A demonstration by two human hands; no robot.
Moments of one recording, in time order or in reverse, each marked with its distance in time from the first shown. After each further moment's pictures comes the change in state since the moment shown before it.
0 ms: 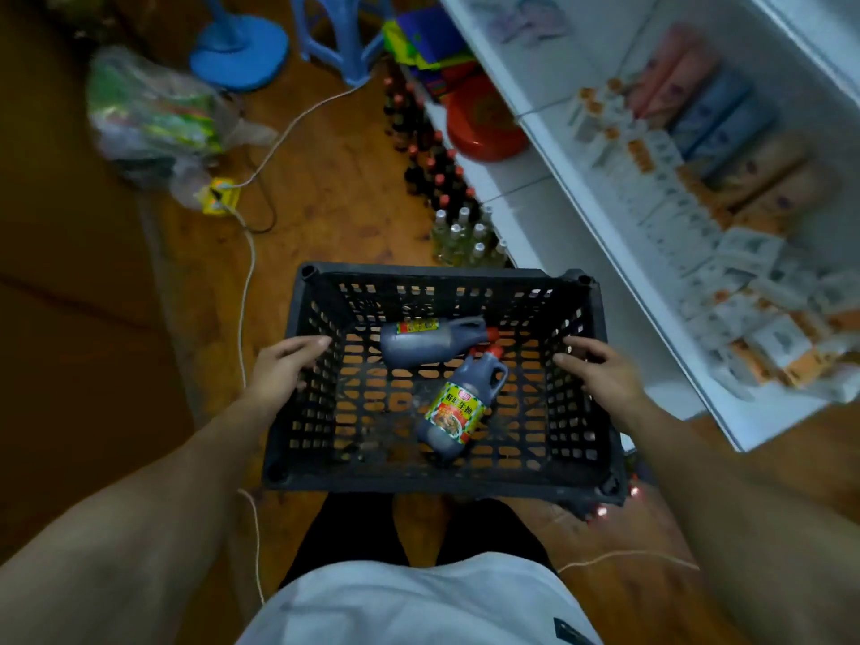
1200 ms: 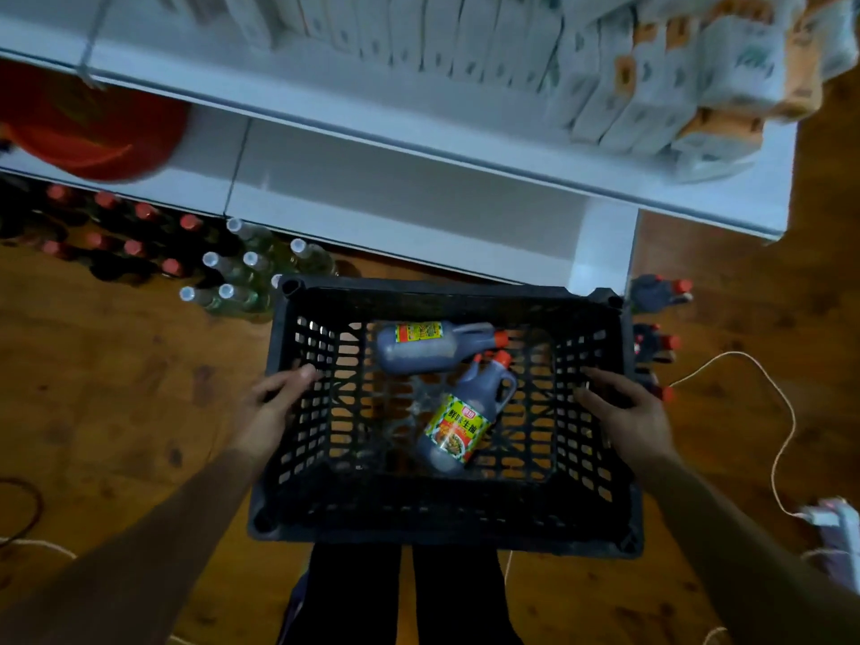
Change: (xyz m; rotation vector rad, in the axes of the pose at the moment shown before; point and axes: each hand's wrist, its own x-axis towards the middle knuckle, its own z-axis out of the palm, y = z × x) left_hand 0.340 0.026 0.267 0.566 -0.679 0.140; right_hand 0.128 0.191 0.065 0.469 0.580 0.554
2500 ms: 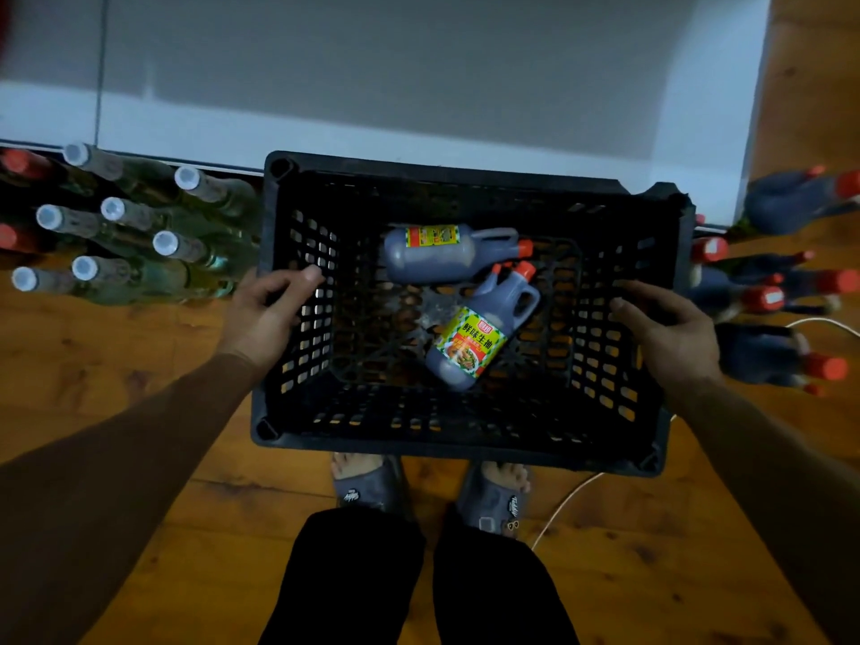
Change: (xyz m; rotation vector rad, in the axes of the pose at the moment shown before) left_hand 0.217 -0.082 0.067 0.279 -0.035 0.224; right_hand 0.205 0.110 0.089 0.146 0.148 -0.013
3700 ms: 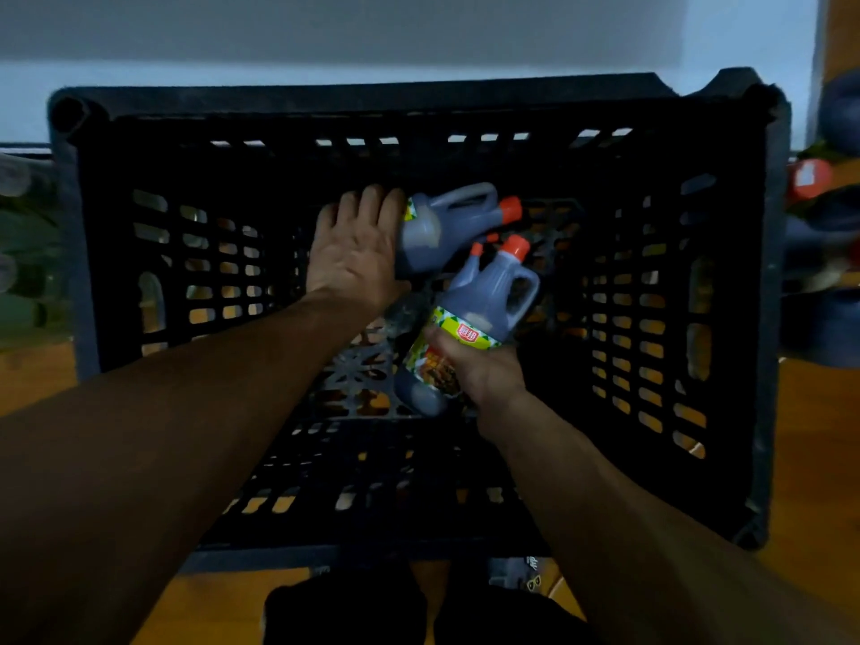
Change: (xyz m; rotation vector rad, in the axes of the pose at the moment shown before) left_hand 0.118 -0.021 0.178 1.269 -0.076 0.556; right_hand 0.015 0.060 0.199 0.417 -0.079 0.536
